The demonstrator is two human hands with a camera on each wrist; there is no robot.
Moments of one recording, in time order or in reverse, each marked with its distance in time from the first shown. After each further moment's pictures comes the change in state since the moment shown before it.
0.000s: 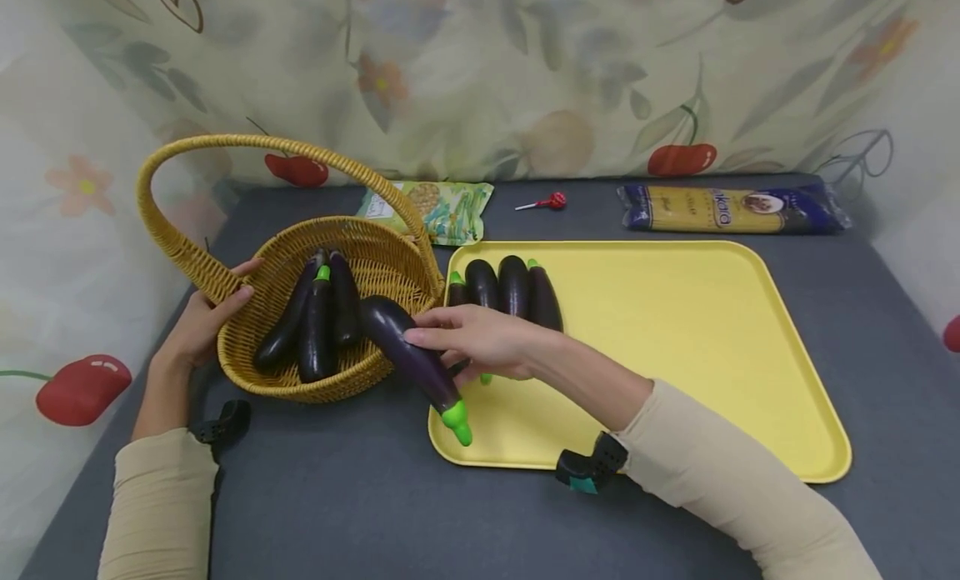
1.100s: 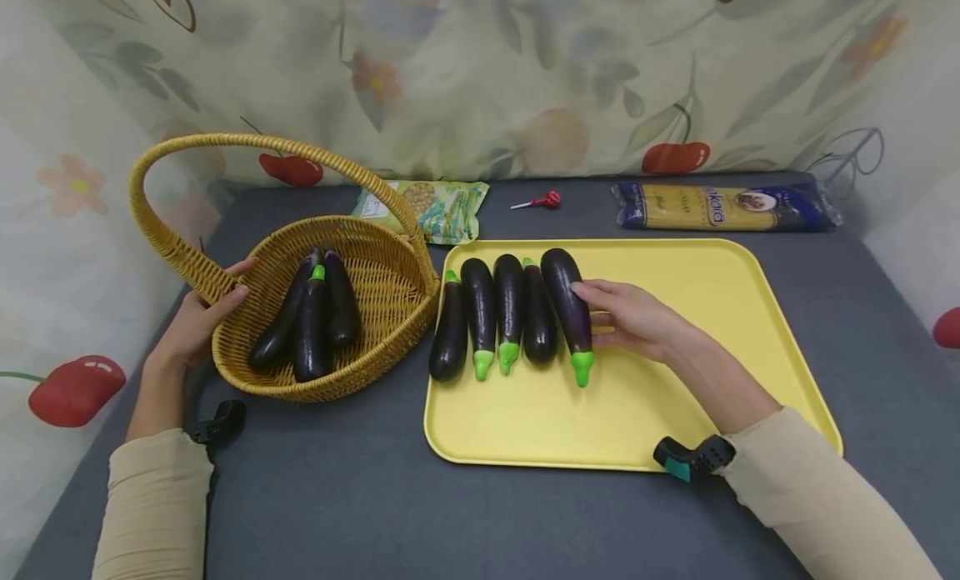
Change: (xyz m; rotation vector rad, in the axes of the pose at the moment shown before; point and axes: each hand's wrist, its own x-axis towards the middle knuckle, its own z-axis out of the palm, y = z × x) left_hand 0.000 0.000 0.001 -0.026 0.001 0.002; right_hand -0.074 0.066 -0.124 0.162 0.371 -0.044
